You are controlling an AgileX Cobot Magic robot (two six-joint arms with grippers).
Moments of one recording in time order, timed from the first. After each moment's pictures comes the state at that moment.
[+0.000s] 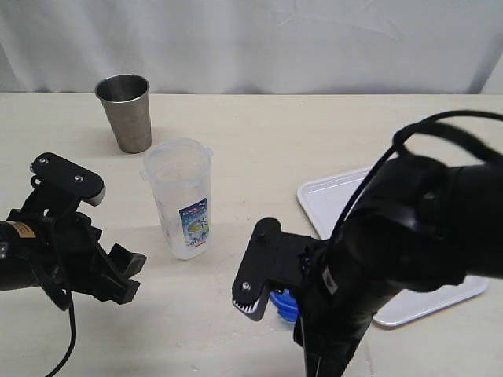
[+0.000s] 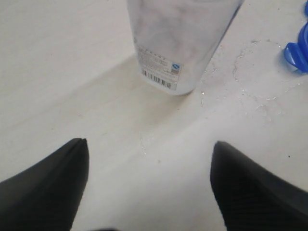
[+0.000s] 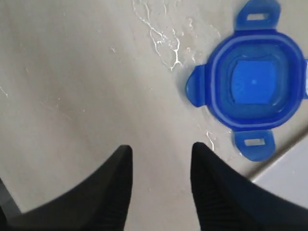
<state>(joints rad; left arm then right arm) -0.40 1.39 -0.45 -0.58 0.01 0.60 0.87 1.56 -0.85 -0.11 0.78 -0.26</state>
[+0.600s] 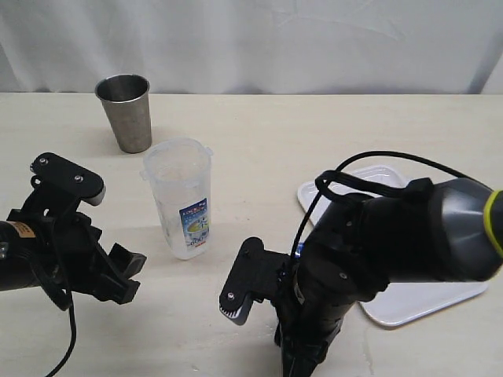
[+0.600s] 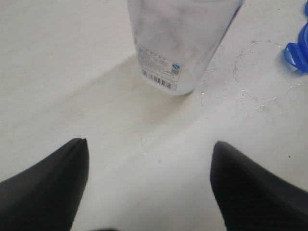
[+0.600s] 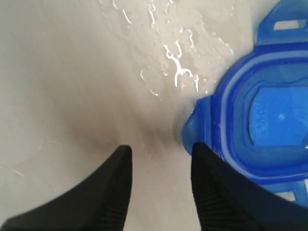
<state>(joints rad) -0.40 1.39 -0.45 -0.58 0.01 0.60 0.84 1.78 -0.85 -0.13 0.60 -0.23</state>
